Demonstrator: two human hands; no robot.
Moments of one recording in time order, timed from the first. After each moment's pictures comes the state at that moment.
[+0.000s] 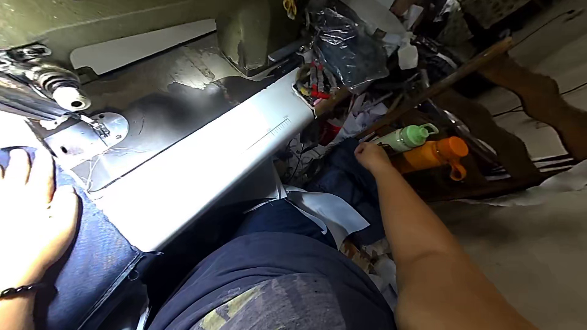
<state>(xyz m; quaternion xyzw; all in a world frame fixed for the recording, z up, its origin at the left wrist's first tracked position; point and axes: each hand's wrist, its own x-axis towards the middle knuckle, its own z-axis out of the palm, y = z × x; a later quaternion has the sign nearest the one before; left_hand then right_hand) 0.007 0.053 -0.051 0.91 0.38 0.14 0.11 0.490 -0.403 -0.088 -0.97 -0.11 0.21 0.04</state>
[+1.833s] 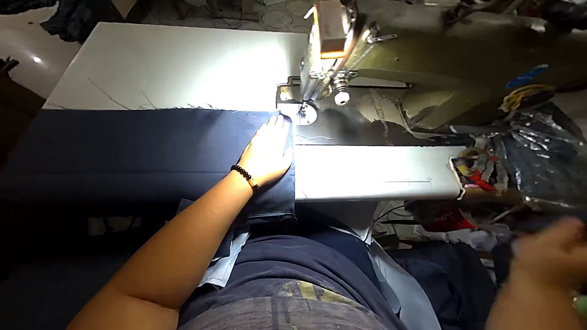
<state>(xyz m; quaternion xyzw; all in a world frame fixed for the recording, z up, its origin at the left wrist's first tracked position) 0.051 -0.016 -0.006 0.91 0.39 0.09 0.09 0.435 -0.322 0.002 -0.83 -0.35 -0.23 0.36</state>
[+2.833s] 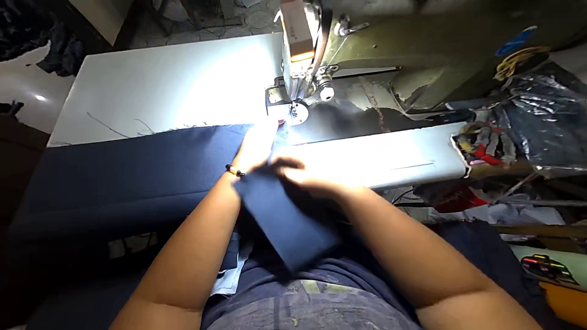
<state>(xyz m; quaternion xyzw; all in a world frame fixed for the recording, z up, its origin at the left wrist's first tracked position) 0.043 0.008 0.009 0.83 0.35 0.26 0.36 0.195 -0.104 0.040 -0.46 -0.77 0.30 0.31</state>
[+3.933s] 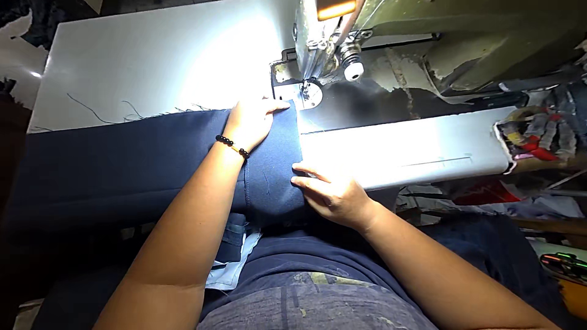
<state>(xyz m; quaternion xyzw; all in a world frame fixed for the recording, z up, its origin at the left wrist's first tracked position) 0.037 0.049 0.008 0.91 0.34 0.19 0.13 0.201 -0.141 -0.036 -0.44 -0.81 0.03 0.39</state>
